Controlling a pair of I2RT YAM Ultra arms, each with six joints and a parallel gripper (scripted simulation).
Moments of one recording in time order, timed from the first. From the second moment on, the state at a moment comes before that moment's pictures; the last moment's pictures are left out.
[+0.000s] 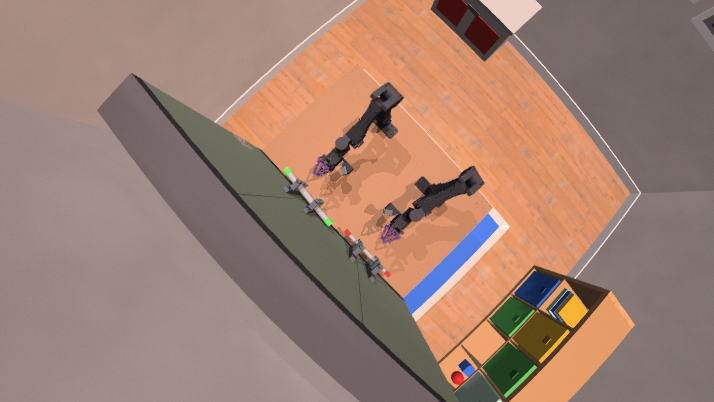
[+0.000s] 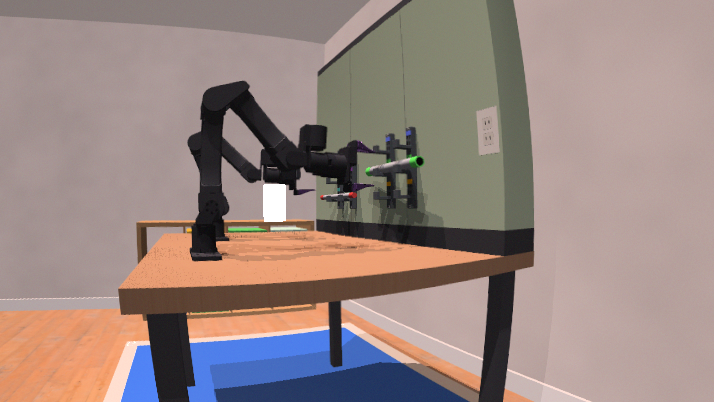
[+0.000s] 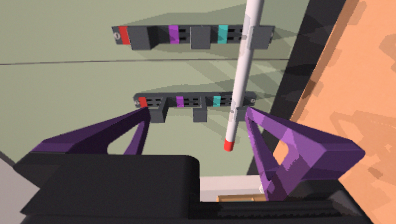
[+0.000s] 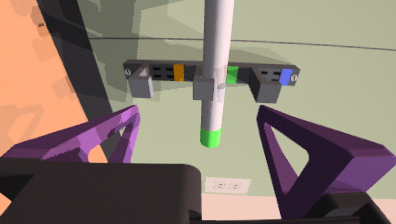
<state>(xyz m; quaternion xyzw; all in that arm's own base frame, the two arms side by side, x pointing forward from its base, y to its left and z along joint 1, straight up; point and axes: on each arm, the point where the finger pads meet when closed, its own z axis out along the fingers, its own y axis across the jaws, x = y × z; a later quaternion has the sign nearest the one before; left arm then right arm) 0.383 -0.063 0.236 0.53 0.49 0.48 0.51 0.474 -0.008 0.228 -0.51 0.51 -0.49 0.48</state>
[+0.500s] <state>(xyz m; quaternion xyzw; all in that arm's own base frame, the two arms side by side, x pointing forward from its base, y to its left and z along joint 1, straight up) 0.383 -0.063 0.236 0.53 0.49 0.48 0.51 0.468 0.015 0.229 -0.51 0.51 -0.49 0.48</state>
